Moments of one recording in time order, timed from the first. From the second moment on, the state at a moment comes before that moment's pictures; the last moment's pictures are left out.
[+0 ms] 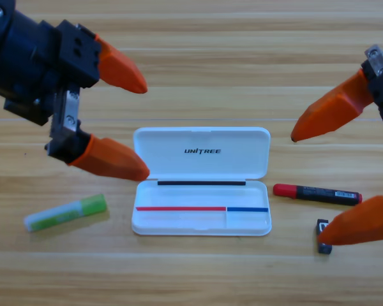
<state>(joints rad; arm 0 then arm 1) -0.94 1.41 -1.33 0.74 -0.17 0.49 0.97 1.43 -1.35 0.80 0.39 -0.52</state>
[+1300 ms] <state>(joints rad) -0.94 1.42 -1.40 0.90 0.04 0.56 0.86 1.72 -1.25 0.80 -0.10 0.47</state>
